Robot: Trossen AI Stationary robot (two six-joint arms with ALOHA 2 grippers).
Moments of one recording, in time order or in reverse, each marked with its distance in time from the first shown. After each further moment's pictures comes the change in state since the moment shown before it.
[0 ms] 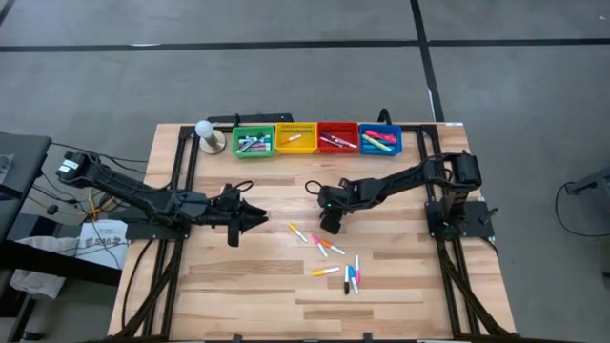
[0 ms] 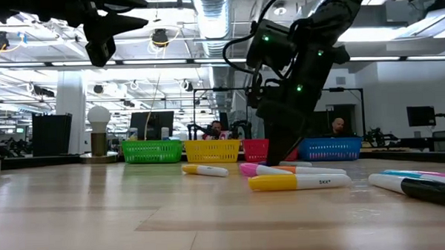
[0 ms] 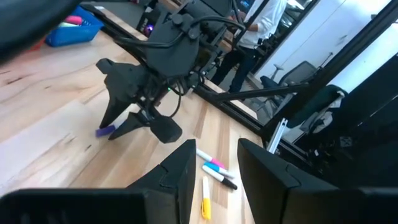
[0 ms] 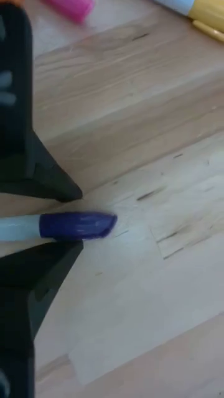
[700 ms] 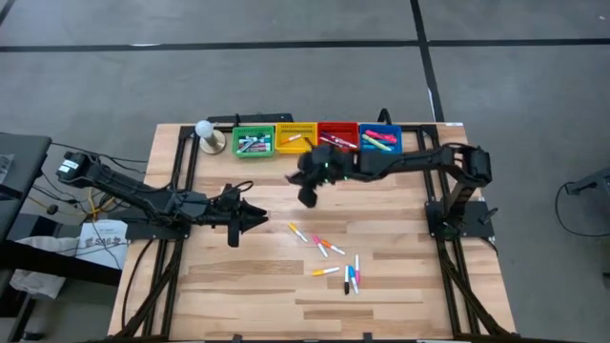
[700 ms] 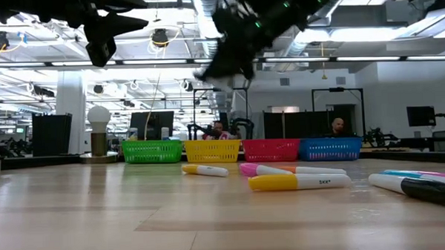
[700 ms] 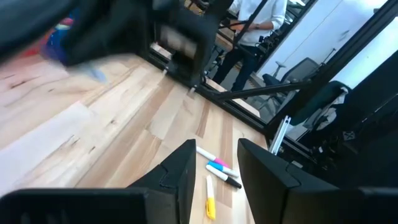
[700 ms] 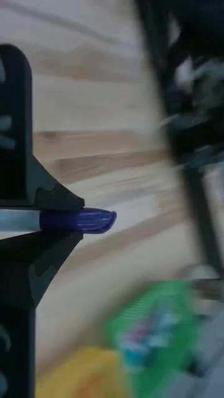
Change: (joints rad) left arm 0.001 0.000 0.000 -0.004 0.000 0.025; right arm -0.128 -0.131 0.278 0.204 -0.187 -0.207
